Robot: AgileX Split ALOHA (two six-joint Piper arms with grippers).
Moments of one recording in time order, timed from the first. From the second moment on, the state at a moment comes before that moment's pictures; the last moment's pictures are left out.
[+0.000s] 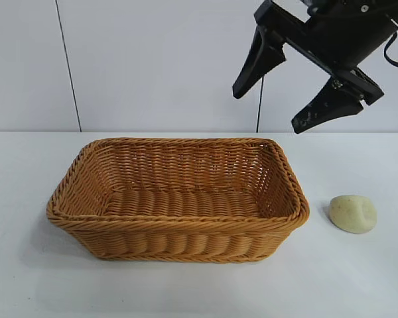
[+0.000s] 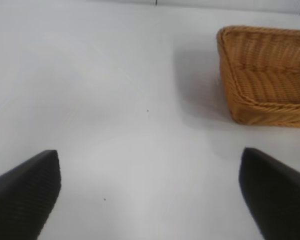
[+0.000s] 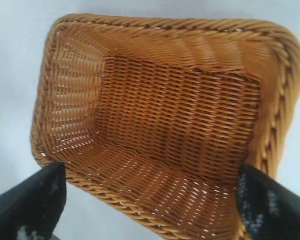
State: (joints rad) left arm -0.02 0.00 -0.50 -0.02 1.07 -0.04; right arm 0.22 1.68 -1.20 0.59 0.84 -0.20
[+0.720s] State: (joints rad) left arm -0.02 -0.01 -0.50 -0.02 1.07 -0.04; right arm 0.00 1.68 -1.20 0.24 0.95 -0.07
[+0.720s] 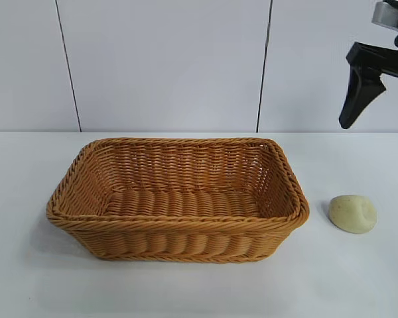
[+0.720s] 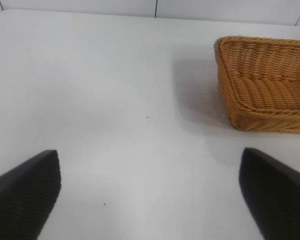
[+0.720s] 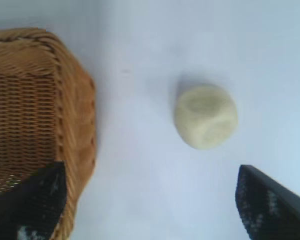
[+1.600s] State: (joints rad) left arm -0.02 -0.01 -0.50 -0.02 1.07 -0.04; right arm 0.02 1.86 -1.24 0.19 0.87 -0.03
